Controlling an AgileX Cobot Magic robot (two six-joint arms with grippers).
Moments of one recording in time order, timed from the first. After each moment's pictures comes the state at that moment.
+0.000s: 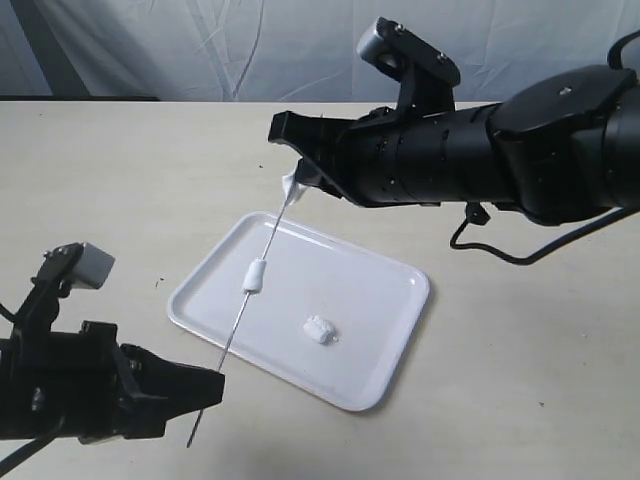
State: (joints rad) left arm -0.45 1.15 -0.25 1.56 -0.66 -1.89; right arm 0.68 1.55 -0.91 1.40 0.11 -0.65
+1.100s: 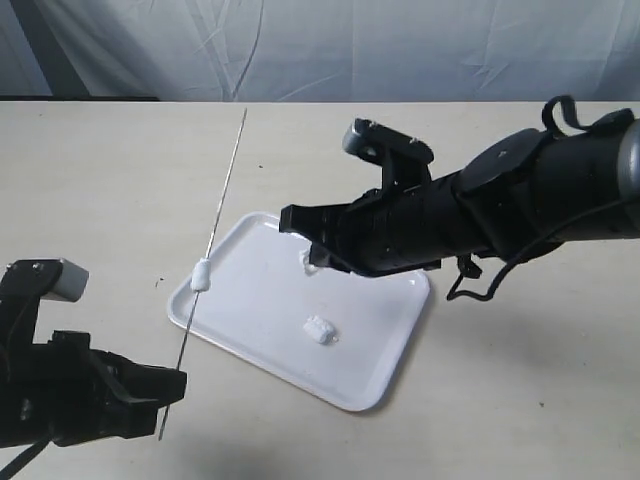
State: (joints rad) left arm -0.45 1.09 -0.20 1.57 -0.44 -1.91; right arm 0.66 1.73 -0.87 1.34 0.22 -0.66
